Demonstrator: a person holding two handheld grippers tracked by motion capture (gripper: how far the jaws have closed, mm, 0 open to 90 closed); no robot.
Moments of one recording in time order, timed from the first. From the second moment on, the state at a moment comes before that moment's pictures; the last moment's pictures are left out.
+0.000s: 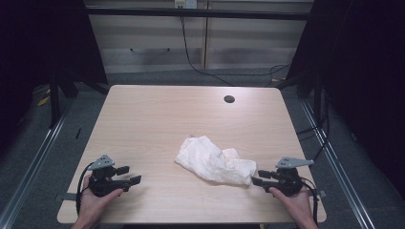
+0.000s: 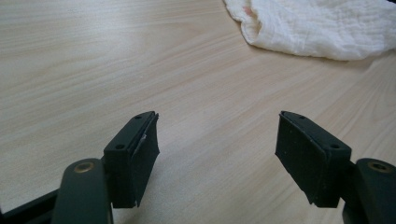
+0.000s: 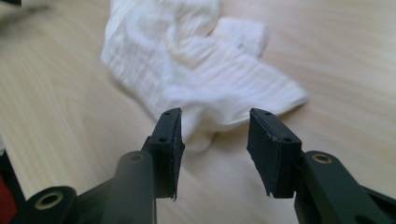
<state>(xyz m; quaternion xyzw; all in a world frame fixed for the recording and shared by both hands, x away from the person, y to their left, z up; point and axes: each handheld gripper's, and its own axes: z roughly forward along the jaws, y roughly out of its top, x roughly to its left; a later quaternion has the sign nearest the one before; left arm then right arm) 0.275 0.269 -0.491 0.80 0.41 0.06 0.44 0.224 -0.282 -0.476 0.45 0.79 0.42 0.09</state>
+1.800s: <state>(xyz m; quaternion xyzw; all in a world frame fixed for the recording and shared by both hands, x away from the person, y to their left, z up) 0.361 0.126 -0.499 0.85 0.32 -0.02 0.42 0.285 -0.276 -0.489 0.44 0.79 0.42 0.09</state>
